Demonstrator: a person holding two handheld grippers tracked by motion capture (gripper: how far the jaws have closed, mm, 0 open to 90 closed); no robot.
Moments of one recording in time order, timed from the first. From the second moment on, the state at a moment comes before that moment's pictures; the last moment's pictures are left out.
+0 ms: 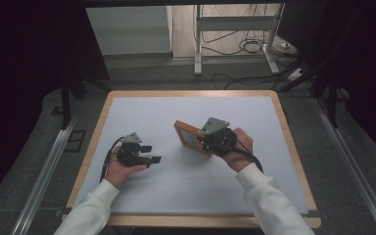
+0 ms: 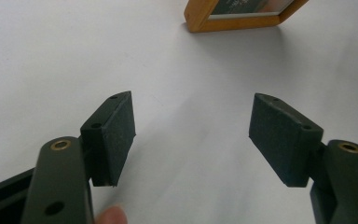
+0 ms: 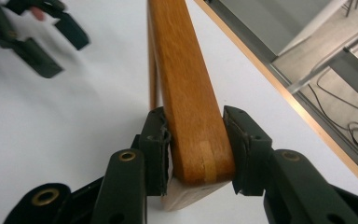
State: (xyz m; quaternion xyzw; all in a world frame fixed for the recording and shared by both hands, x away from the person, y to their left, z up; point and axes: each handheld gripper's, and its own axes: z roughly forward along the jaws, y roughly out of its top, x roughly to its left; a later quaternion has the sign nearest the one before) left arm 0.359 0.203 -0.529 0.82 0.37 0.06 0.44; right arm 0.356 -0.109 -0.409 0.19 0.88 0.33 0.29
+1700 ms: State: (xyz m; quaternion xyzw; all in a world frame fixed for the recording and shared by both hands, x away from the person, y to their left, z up) left arm 0.360 0.203 -0.531 0.82 0.37 0.06 0.44; right arm 0.427 -0.136 -0.432 0.34 0.82 0.36 0.29
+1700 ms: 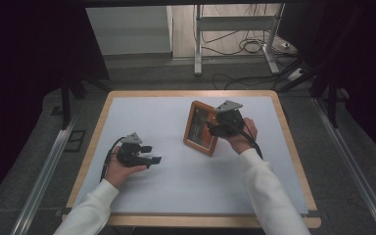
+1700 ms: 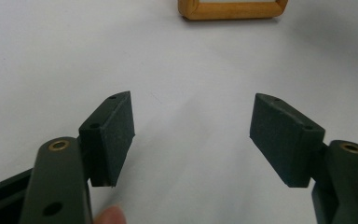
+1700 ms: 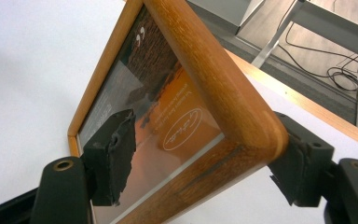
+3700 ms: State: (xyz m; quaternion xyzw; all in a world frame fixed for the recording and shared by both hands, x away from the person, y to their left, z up) left arm 0.341 0.195 -0.522 0.83 0.35 0.07 0.43; right arm 0.369 -0.135 -0.513 0.32 0.86 0.35 0.19
